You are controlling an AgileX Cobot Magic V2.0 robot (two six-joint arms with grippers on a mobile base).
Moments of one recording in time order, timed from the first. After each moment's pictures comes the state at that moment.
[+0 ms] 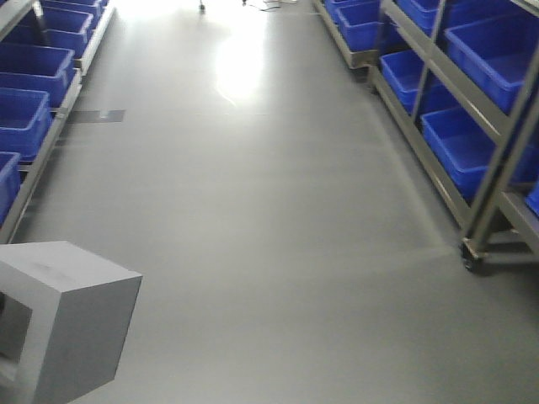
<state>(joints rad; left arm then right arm) -0.49 0.24 -0.24 0.08 0.06 -0.23 0.02 -0.01 0.03 -0.06 0.17 0.04</state>
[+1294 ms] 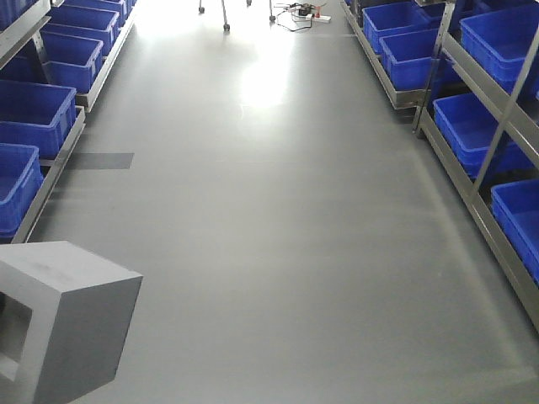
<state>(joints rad) -0.49 0.24 -0.24 0.08 0.06 -0.23 0.02 -0.01 0.03 -0.06 0.17 0.04</state>
